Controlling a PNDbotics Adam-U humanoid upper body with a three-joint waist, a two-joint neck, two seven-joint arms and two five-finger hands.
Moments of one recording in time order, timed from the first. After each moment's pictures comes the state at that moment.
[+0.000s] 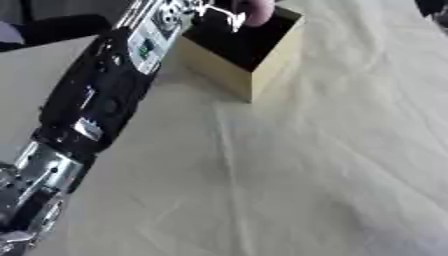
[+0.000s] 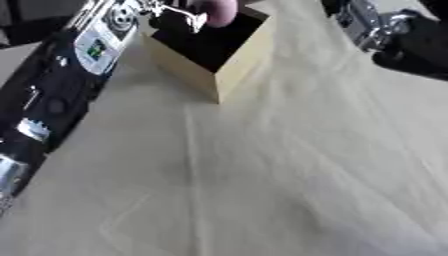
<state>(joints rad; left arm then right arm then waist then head) -1.31 0.28 -0.21 -0.89 -0.81 -0.09 -0.21 -0.80 -0.57 0.16 -1.99 0.33 -0.04 0.32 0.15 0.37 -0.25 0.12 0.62</state>
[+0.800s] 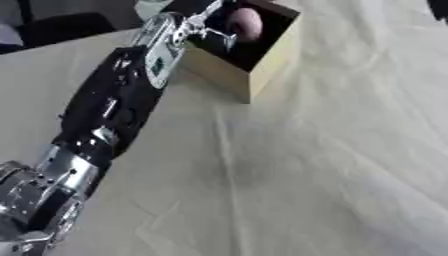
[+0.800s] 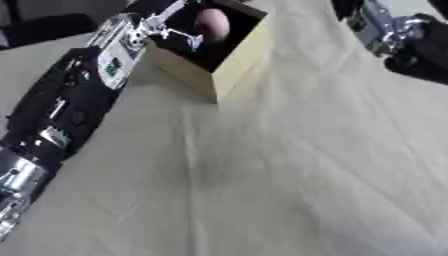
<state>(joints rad) -1.31 0.26 -0.17 -0.80 -0.96 -0.14 -0.17 -0.79 -0.57 0.16 -1.99 0.33 -0.04 0.32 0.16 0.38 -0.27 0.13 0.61</state>
